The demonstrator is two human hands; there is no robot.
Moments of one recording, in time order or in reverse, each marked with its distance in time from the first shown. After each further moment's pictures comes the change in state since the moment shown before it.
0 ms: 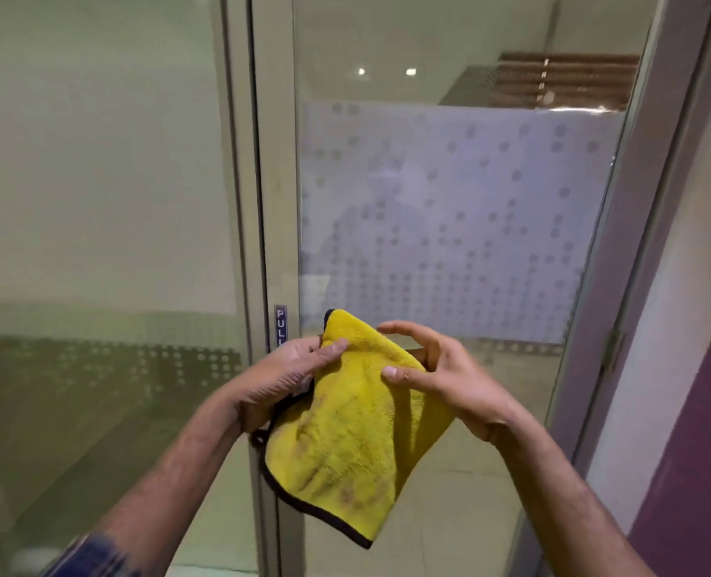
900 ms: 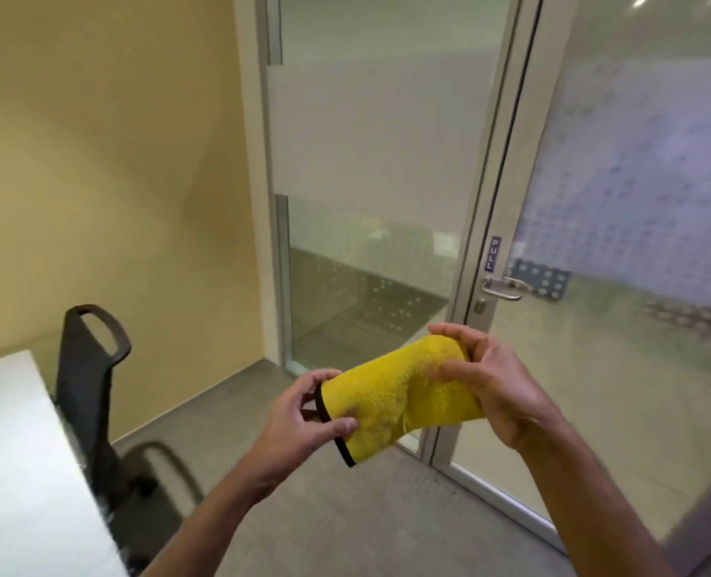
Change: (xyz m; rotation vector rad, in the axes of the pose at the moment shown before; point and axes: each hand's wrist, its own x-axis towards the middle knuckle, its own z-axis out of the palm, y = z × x) left_hand -0.511 -0.127 0.072 0.206 0.794 0.100; right_hand -0.250 -0.057 0.259 0.176 -0.216 0.145
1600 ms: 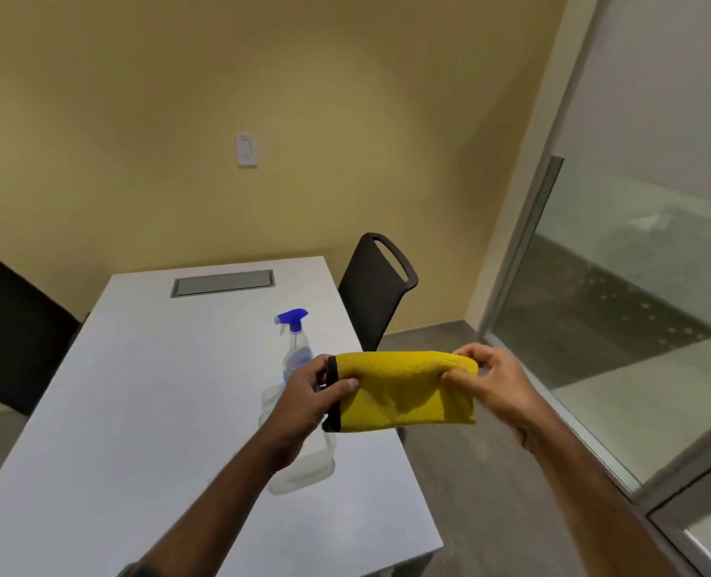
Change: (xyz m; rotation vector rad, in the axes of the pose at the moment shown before) left_hand -0.274 -0.058 -0.360 -0.044 0.616 -0.265; right_hand -0.065 0.044 0.446 -0.383 -0.521 0.028
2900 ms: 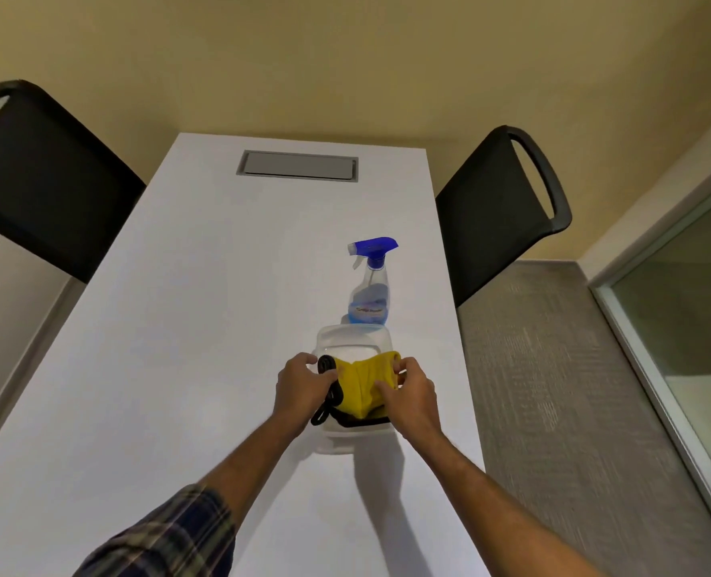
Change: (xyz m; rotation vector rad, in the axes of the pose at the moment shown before) left_hand 0.124 -0.205 -0.099 0.276 0.559 -0.656; right_hand 0.166 0.128 0.295 -0.221 -0.229 0.170
